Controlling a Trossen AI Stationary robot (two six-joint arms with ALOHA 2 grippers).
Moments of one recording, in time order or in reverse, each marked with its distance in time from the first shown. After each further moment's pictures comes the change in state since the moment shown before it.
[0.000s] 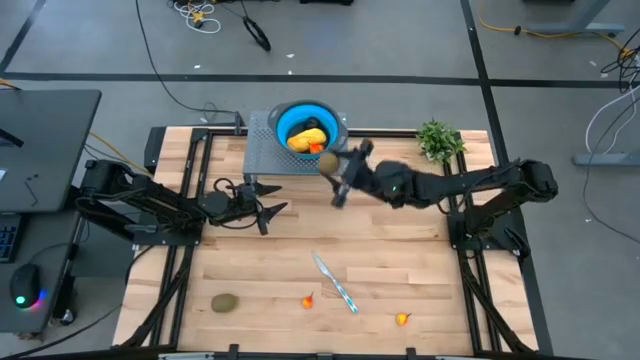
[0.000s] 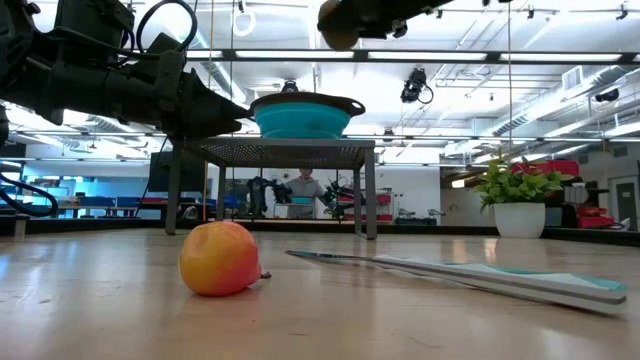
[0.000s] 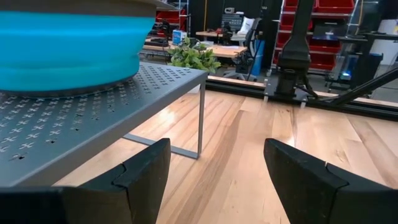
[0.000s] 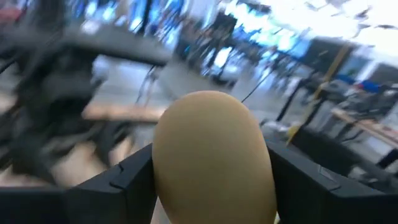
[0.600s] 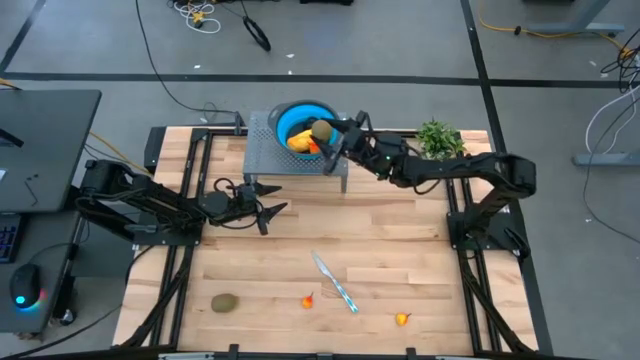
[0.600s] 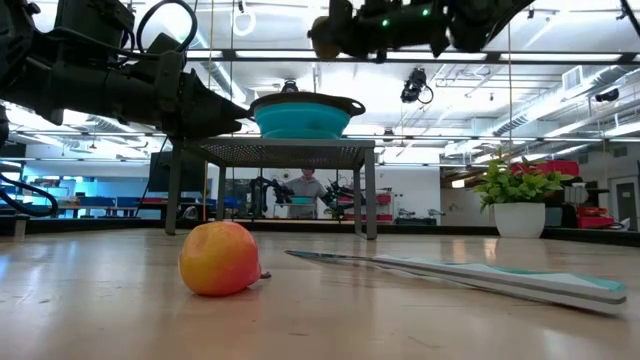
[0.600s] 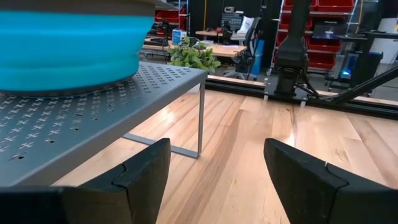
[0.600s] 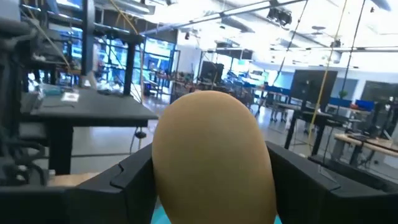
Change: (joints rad) left arm 0.000 0.000 0.000 -0.003 0.002 0.003; right arm -0.243 0.147 0.000 0.397 -0.271 0.075
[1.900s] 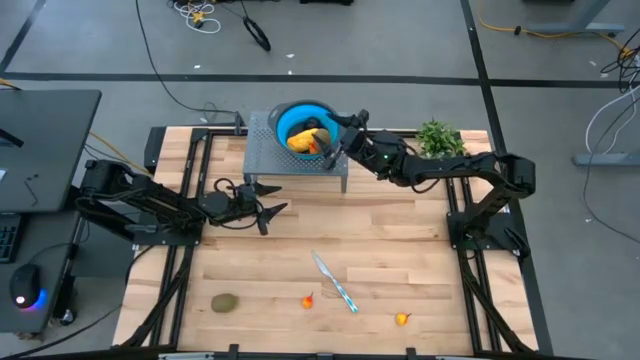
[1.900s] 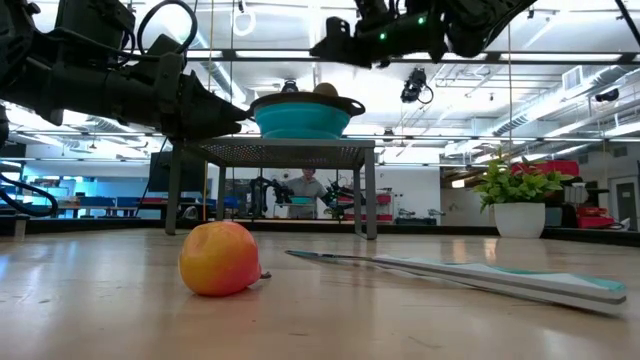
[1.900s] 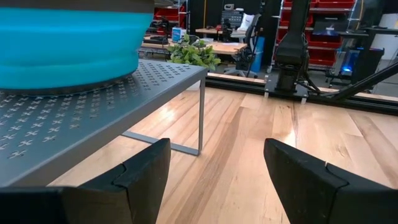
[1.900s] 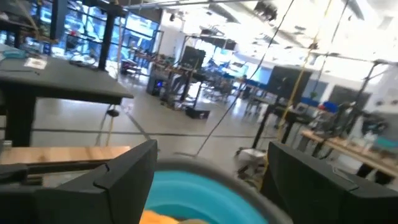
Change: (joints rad) left arm 0.000 0.000 0.000 -0.010 0.000 0.006; right arm -0.004 -0.001 -0.001 -0.041 0.085 -0.126
